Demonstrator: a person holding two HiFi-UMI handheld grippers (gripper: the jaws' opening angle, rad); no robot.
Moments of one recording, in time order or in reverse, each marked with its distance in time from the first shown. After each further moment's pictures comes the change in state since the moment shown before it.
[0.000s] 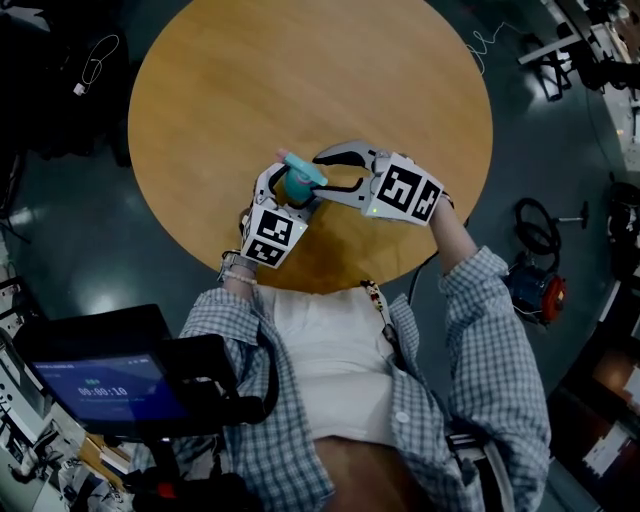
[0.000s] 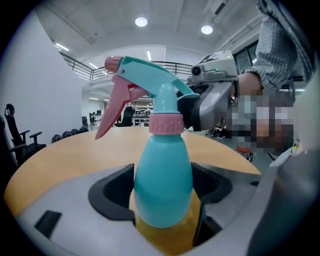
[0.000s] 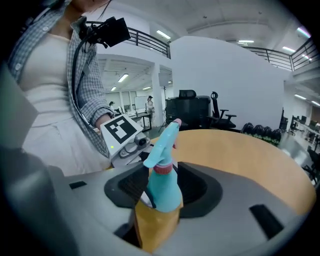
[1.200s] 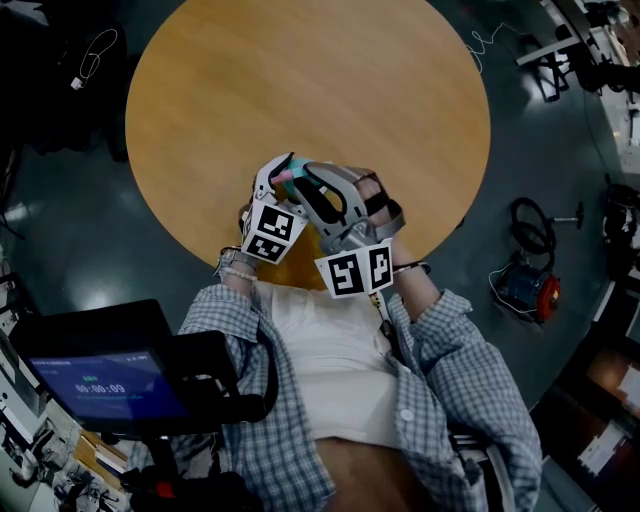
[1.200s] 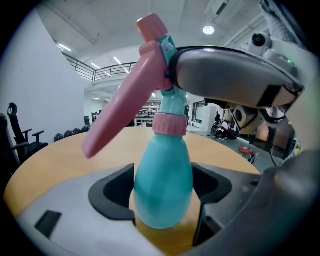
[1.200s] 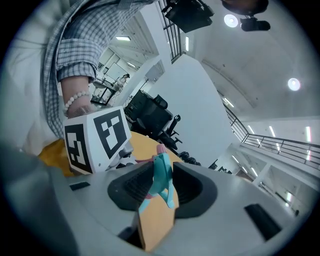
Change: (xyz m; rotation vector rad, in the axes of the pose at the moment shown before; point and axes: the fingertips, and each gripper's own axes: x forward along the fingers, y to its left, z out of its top) left arm 0.003 0.000 0.005 -0.016 -0.007 0.022; right arm -0.012 0.012 0.047 -0.416 0.071 -0.768
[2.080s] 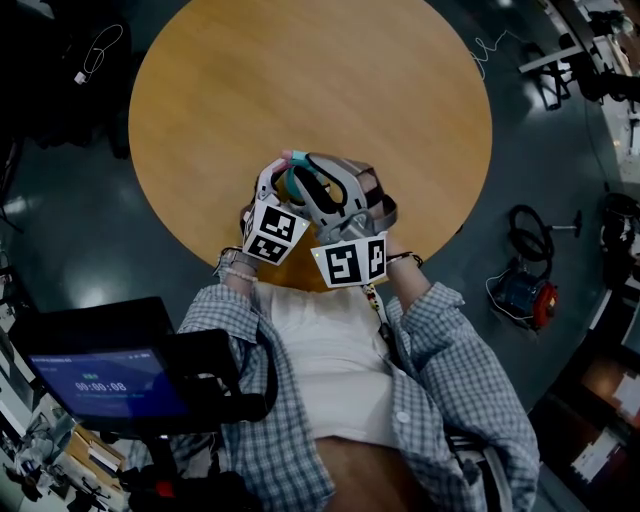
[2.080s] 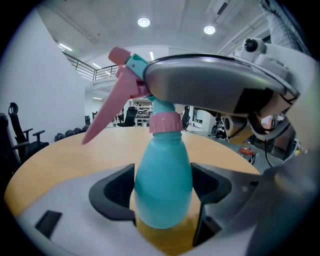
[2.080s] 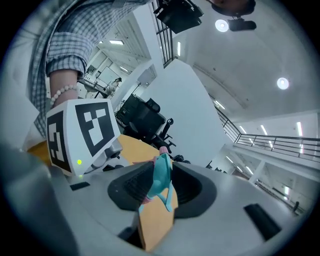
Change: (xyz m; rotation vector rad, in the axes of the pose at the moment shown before) left arm 0.000 0.000 0.001 -0.004 0.004 0.003; right arm 0.015 -0.011 -0.004 0.040 -0.053 -0.079
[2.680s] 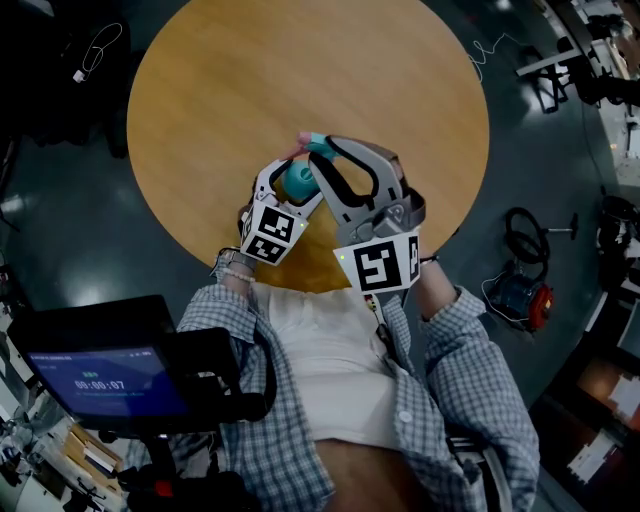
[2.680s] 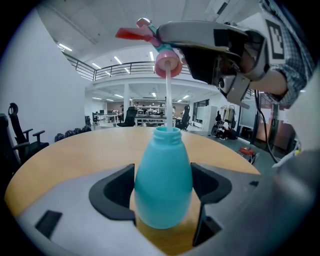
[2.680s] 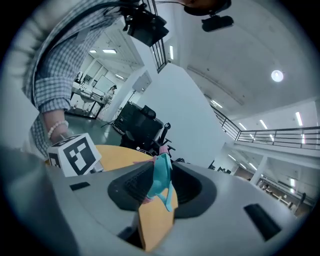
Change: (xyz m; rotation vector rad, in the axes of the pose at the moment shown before) left arm 0.001 -0.001 0.002 0.002 0.004 0.002; right arm -0.021 -0.066 0.036 0.091 -0.037 0.014
